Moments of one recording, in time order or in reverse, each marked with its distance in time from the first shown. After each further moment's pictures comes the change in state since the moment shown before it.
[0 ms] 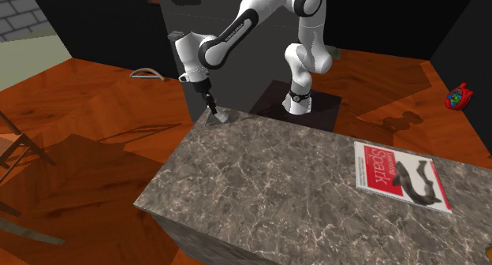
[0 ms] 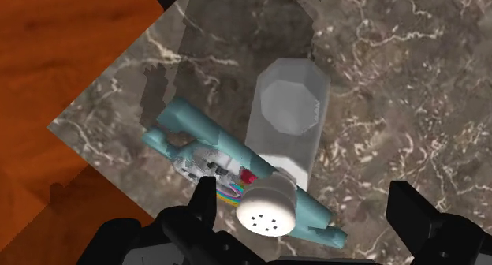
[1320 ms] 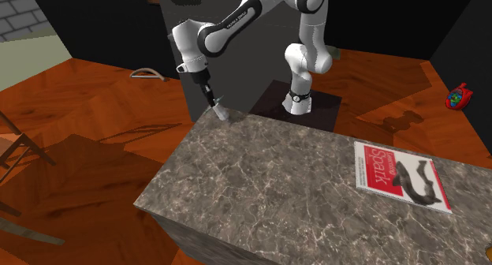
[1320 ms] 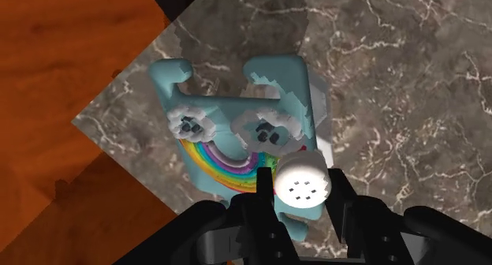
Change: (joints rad) arm 0.007 -0.057 -0.008 0.051 -0.038 -0.096 0.042
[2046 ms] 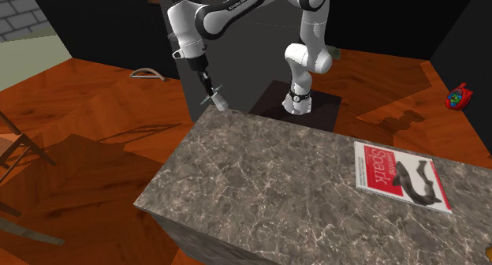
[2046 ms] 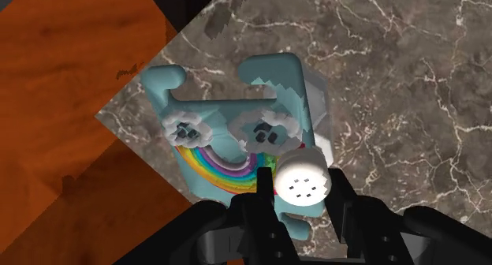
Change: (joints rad) arm 0.001 -0.048 -0.006 0.097 -0.032 -0.135 0.041
